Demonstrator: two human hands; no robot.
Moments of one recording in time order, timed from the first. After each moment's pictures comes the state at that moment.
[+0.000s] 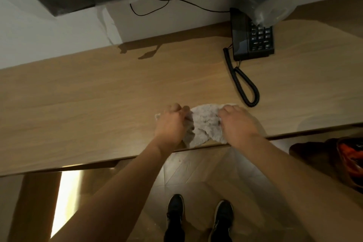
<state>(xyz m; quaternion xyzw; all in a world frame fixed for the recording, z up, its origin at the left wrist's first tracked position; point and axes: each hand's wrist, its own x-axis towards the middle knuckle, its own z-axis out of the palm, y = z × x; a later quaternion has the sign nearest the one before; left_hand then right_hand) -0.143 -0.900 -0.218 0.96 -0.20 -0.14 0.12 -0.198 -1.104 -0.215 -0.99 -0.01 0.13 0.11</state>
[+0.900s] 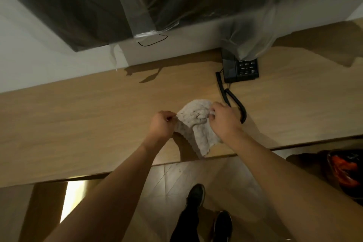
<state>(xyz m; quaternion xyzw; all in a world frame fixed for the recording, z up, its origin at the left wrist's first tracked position) -0.111 -0.902 -0.157 0.93 -0.01 -0.14 0.34 -0.151 -1.106 -0.164 -0.95 0.12 0.05 0.30</state>
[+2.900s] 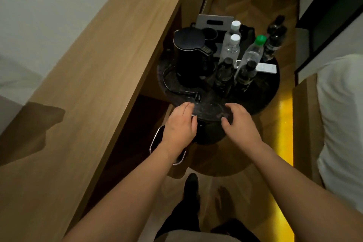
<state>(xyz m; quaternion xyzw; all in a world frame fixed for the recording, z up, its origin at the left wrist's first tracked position) -0.520 -1.669 -0.136 0.68 -0.71 -0.06 0.20 -0.709 -1.693 -0.090 -0.68 0.66 -0.14 0.29</state>
